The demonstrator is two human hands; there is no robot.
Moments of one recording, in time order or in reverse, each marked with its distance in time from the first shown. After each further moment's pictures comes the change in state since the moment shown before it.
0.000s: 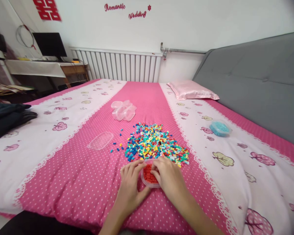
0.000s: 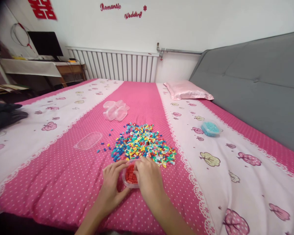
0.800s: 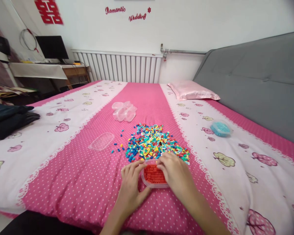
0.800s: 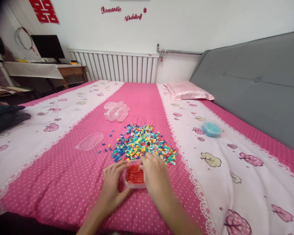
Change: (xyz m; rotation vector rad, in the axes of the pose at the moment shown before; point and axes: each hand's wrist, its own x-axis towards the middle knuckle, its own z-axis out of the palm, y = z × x) left_hand 0.000 0.001 -0.001 0.011 0.002 0.002; right_hand 0.001 0.008 -0.023 -0.011 0.004 0.020
